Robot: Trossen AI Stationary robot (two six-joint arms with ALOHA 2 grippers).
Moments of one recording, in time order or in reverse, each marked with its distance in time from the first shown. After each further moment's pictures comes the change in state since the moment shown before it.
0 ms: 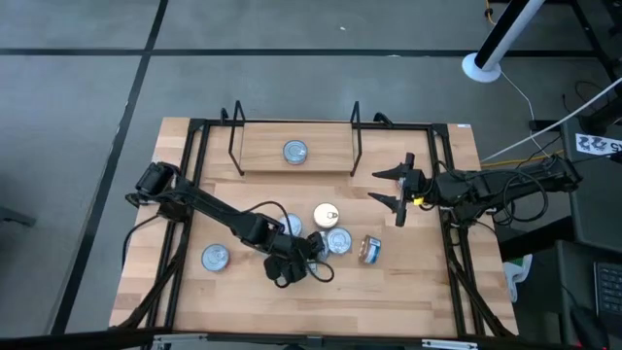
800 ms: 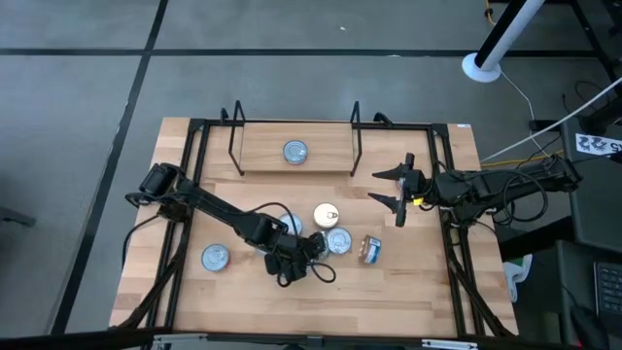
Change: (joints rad) left arm 0.010 0.022 0.028 -0.064 -0.023 0.083; right arm 0.000 0.000 0.000 -0.011 0.000 0.000
